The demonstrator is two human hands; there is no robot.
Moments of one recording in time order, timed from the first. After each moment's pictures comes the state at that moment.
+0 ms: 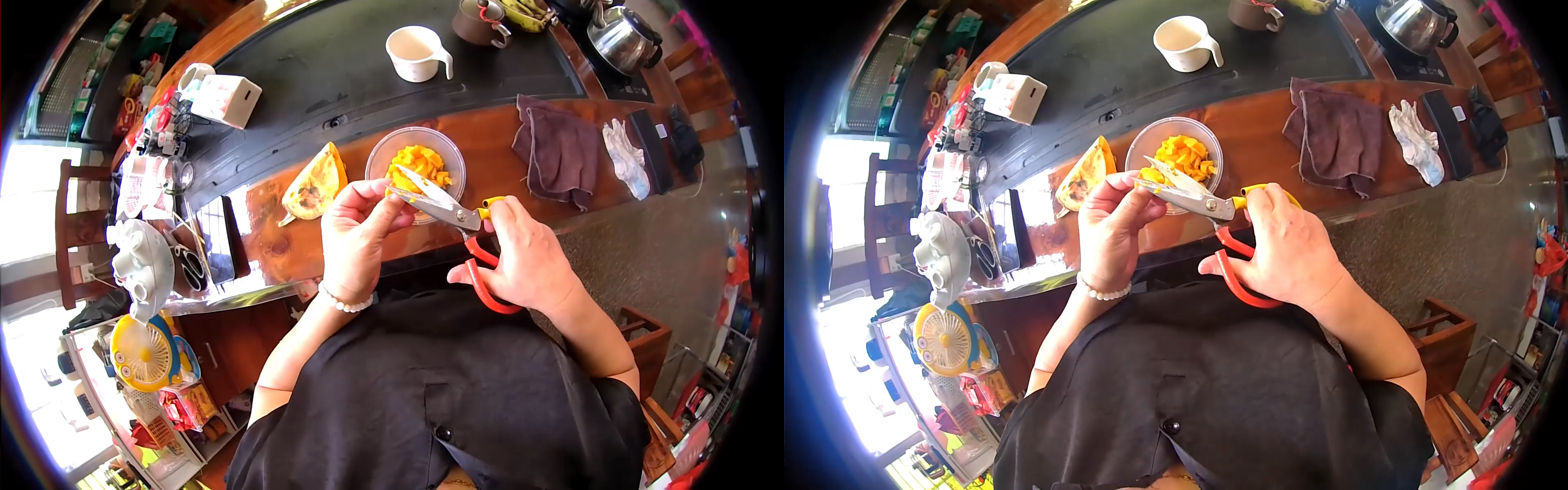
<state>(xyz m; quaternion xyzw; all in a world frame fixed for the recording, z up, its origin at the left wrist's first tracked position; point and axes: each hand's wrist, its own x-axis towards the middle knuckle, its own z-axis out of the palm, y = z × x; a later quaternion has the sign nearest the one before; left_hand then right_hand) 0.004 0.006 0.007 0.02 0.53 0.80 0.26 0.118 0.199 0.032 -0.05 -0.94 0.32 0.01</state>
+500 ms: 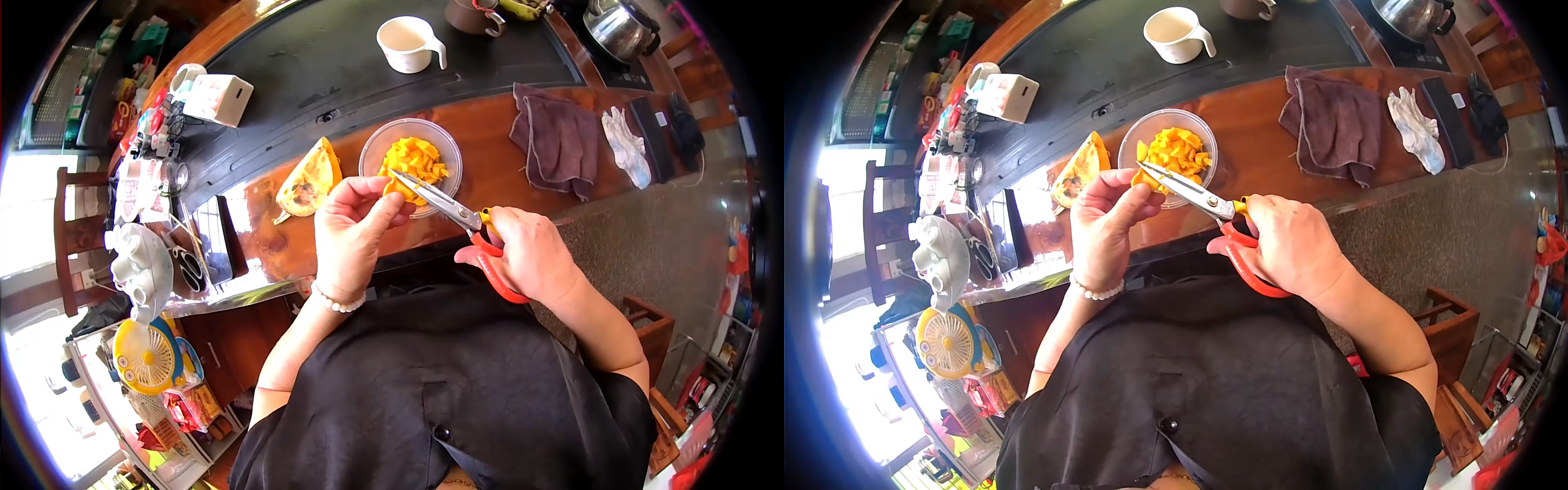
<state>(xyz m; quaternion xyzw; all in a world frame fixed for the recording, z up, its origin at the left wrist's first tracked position) 0.005 0.005 0.015 0.03 0.60 0.76 0.25 0.122 0.204 0.020 -0.05 -0.95 0.32 0.00</state>
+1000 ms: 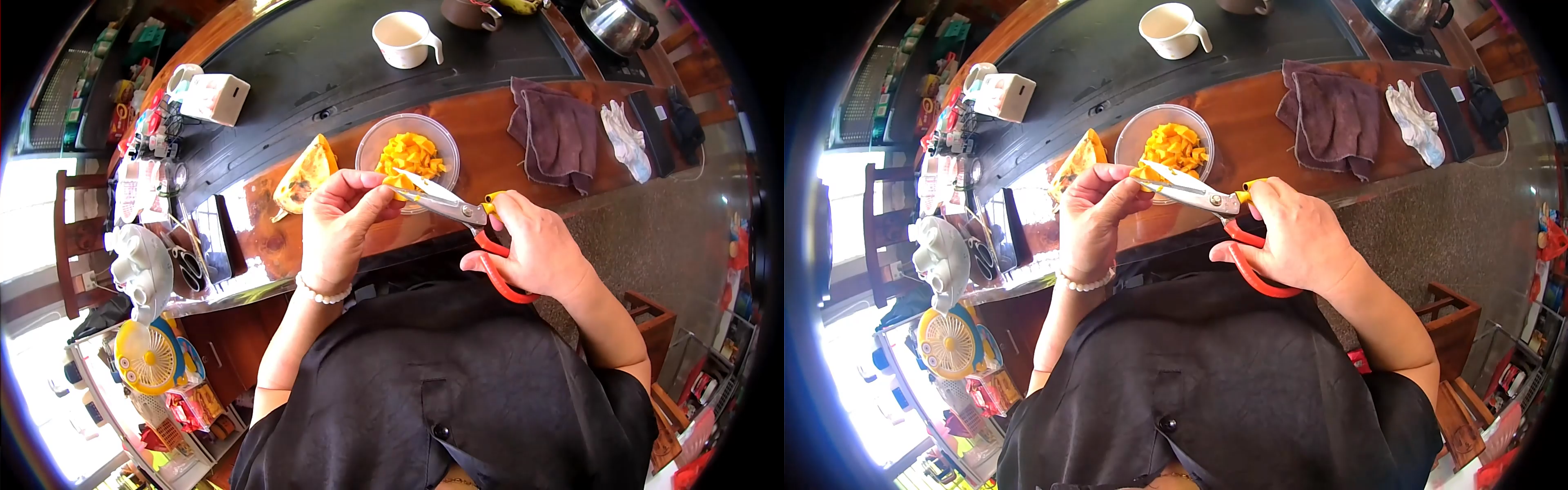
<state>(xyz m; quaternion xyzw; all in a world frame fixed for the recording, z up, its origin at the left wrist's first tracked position) -0.008 -0.002 0.019 0.05 0.60 0.75 0.29 0.127 0.214 0.025 -0.02 -0.95 0.32 -0.01</state>
